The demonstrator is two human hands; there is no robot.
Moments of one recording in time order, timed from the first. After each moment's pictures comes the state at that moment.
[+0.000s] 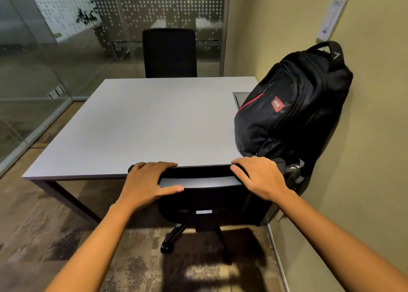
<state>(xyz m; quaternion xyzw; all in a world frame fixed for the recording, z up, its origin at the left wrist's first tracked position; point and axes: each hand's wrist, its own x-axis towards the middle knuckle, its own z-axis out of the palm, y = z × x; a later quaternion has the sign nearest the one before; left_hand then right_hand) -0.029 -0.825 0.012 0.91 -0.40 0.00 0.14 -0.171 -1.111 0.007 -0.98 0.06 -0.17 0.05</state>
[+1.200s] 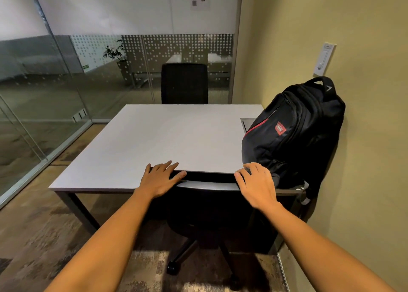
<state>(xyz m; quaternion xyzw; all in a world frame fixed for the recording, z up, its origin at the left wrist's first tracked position) 0.005 -0.827 0.021 0.95 -0.29 -0.07 0.07 -0.151 -1.090 -0.008 -0.96 0.15 -0.23 -0.01</state>
